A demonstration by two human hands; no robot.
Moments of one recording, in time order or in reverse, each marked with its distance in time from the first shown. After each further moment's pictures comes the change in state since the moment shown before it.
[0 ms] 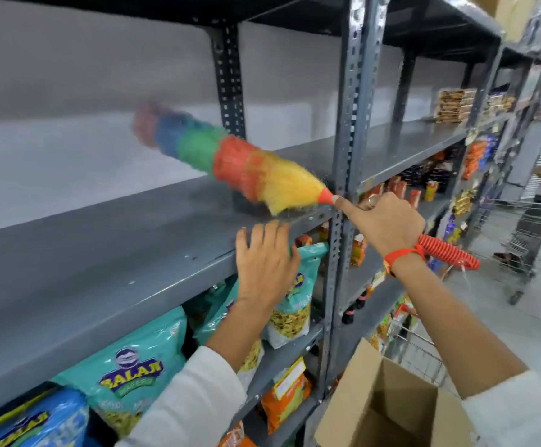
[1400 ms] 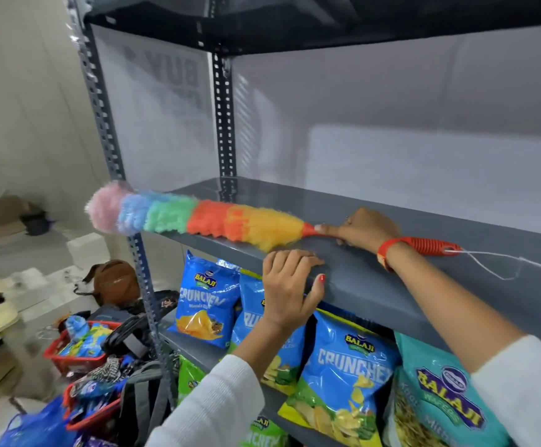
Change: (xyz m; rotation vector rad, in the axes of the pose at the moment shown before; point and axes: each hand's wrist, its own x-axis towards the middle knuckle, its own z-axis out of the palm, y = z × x) left_hand -0.178 -0.250 -0.270 0.532 0.222 -0.477; right_hand -0.232 -0.423 0.086 0.497 -0.997 -1.136
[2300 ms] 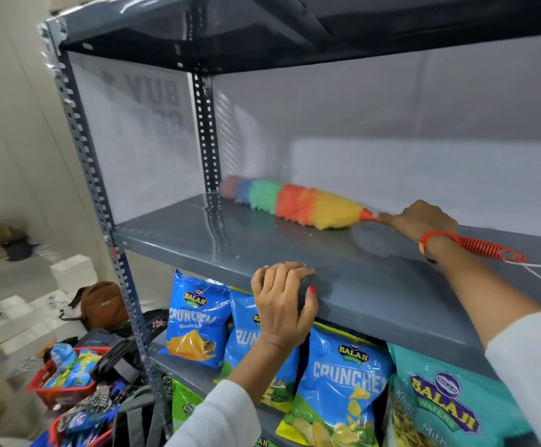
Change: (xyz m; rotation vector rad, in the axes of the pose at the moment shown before) left_hand 0.001 0.015 0.000 -0.054 -0.004 -0.082; right_hand 0.013 0.081 -0.053 -0.014 0.235 0.339
